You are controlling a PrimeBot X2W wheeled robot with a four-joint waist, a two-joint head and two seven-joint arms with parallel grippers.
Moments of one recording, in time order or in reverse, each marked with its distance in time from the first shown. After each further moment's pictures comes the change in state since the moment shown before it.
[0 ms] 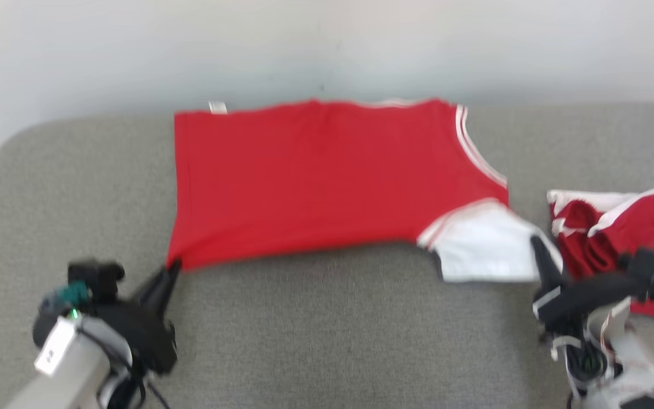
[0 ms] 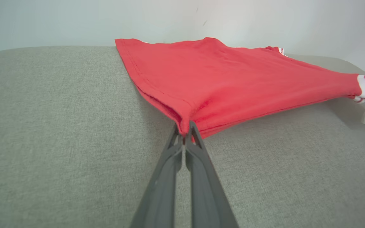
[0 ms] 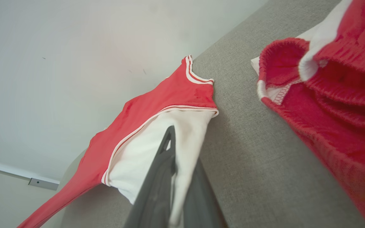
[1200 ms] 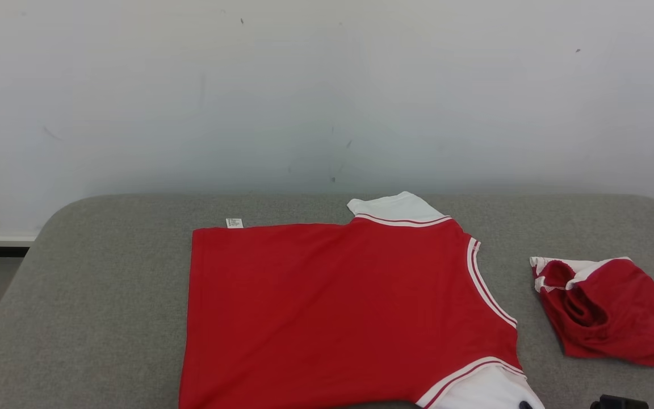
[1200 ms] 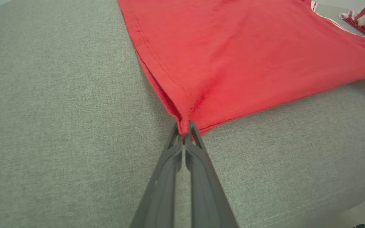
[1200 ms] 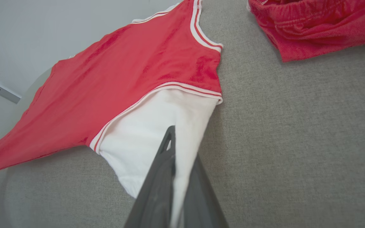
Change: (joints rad) left arm 0.424 0.075 -0.042 -0.209 0.097 0.167 0.000; right arm 0.493 -0.103 0.153 -0.270 -0.187 -0.092 0.029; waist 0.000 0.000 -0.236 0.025
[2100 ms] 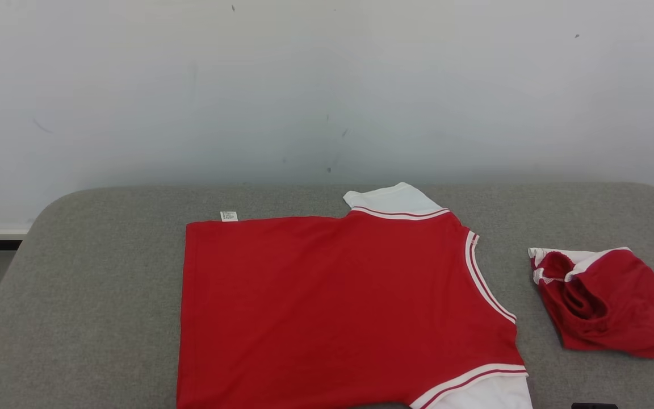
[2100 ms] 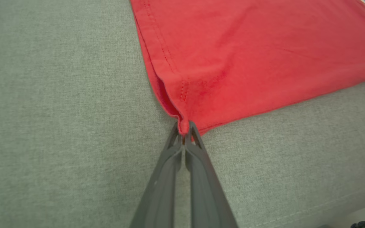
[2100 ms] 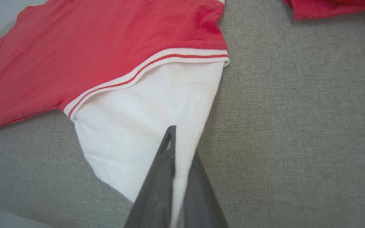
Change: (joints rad) left arm -0.022 -0.080 0.002 0.160 -0.015 -0.029 0.001; right arm 0.003 -0.012 0.073 0.003 -0.095 -0.077 0.069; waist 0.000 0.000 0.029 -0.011
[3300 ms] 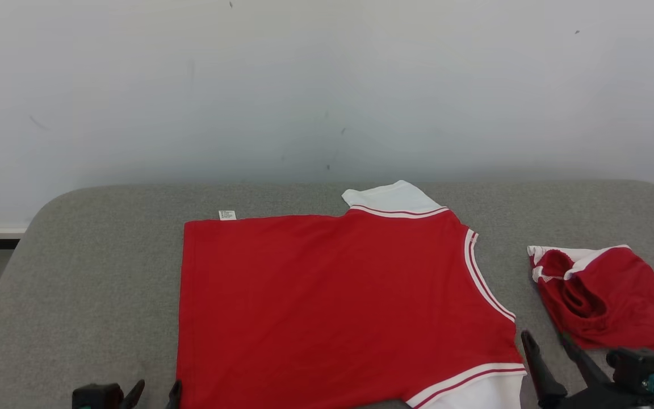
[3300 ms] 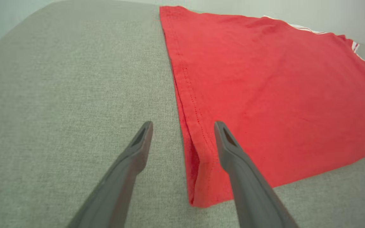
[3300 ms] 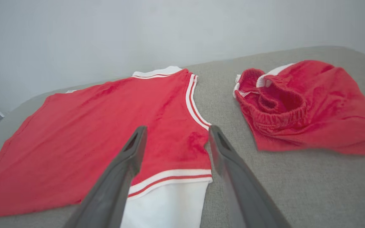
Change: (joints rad) left arm -0.001 0.010 0.174 -0.078 0.006 0.056 0.001; right arm -0.064 -0.036 -0.086 -0.126 -0.048 -0.017 -0.168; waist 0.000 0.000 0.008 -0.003
